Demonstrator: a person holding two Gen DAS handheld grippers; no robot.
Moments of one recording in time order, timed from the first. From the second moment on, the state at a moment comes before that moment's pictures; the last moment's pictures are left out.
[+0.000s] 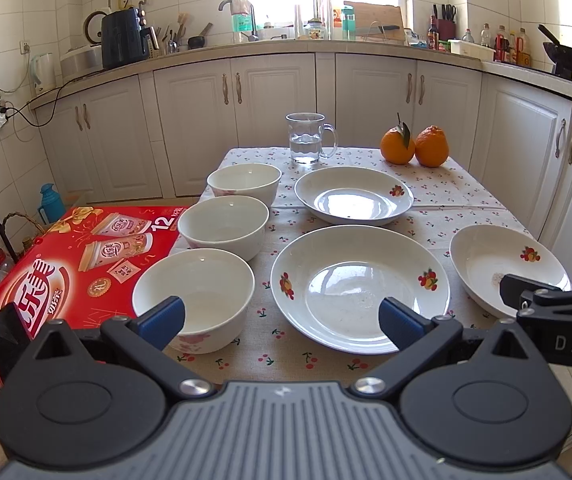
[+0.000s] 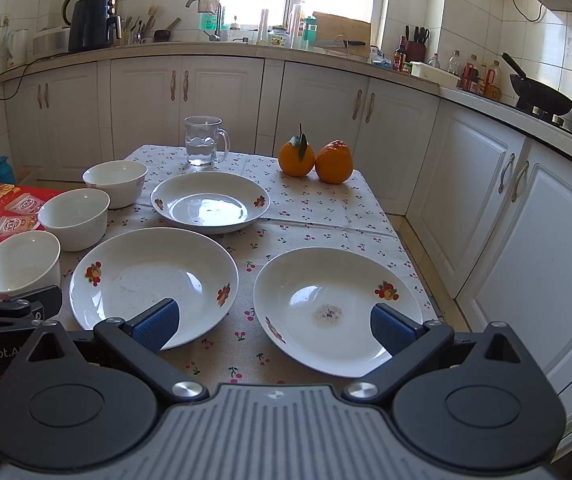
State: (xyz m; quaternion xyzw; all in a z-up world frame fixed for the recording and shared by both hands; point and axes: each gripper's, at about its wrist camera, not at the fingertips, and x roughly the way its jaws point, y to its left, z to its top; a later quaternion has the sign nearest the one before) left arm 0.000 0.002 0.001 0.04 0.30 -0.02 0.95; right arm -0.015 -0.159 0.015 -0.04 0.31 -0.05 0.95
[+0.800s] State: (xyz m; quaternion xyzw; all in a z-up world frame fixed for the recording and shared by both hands) left arm 0.028 0.001 0.016 0.03 0.29 -0.06 0.96; right arm -0.001 -0.192 0.018 -0.04 0.30 -0.01 0.95
